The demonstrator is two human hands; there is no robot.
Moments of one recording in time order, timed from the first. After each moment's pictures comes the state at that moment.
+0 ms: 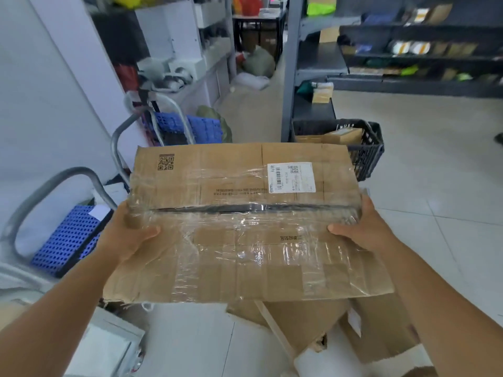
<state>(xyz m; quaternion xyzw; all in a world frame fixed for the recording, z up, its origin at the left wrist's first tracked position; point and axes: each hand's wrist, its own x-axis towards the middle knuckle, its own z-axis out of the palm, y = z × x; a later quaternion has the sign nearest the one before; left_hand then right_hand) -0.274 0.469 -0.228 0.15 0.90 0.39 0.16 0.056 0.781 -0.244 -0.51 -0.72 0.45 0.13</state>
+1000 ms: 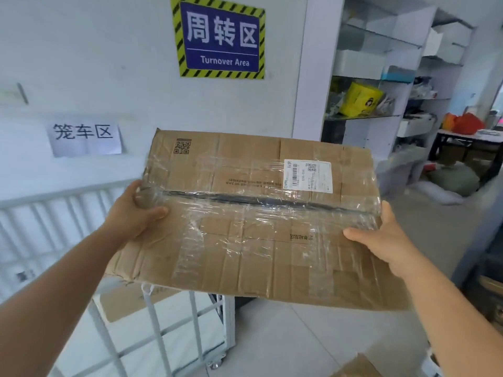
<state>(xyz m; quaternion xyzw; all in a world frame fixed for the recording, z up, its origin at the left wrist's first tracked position) -0.167 0.142 -0.044 -0.08 0.85 0.49 -0.17 -0.119 0.593 -0.068 -0.18 -0.83 0.51 0.12</state>
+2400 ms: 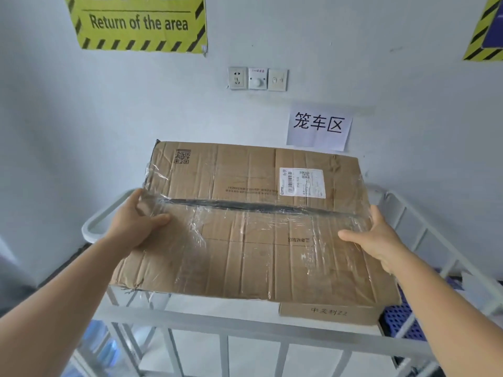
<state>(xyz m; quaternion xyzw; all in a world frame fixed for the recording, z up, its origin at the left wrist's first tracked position) -0.080 -0.463 -0.100 -0.41 0.79 0.37 -0.27 -0.323 -0.084 -0.112 0.11 -0.85 0.50 -0.10</state>
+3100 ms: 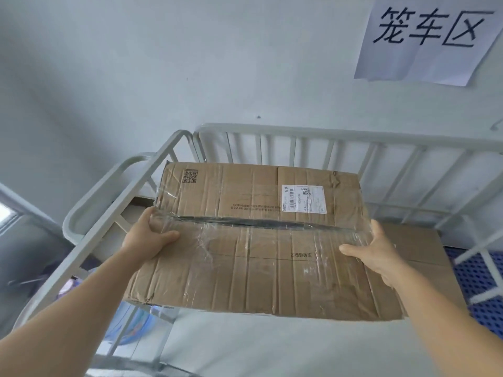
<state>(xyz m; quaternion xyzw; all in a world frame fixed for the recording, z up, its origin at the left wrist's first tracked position) -0.223 -0.617 -0.240 -0.56 0.76 0.33 -0.09 -0.508 -0.271 -0.284 0.05 -0.84 0.46 -0.29</state>
